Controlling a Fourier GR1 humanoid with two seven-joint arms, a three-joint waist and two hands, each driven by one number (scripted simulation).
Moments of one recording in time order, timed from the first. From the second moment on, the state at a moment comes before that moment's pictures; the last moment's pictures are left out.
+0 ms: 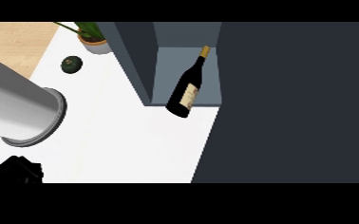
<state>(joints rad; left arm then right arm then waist) 0.38 0.86 -0.39 -1.93 0.81 0.35 -0.72 0.26 -0.15 0.43 -2.35 -0.46 0.74 0.38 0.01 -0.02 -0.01</state>
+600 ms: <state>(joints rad) 0.45 0.93 -0.27 -1.88 0.90 0.18 -0.75 0.08 -0.09 0.67 -2.38 -0.12 0.57 0.46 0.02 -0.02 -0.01</state>
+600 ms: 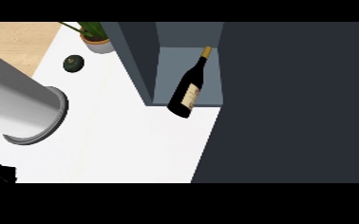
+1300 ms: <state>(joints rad) 0.47 0.97 -0.22 -1.85 0.93 0.07 -0.76 0.01 -0.16 0.71 -2.37 -0.12 0.50 0.42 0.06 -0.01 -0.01</state>
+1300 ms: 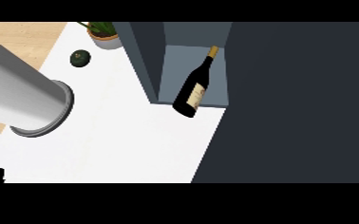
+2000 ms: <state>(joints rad) 0.47 0.99 -0.21 -1.85 0.94 0.02 -0.76 0.02 -0.17 0.69 -2.36 -0.15 0.50 0.39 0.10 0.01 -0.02</state>
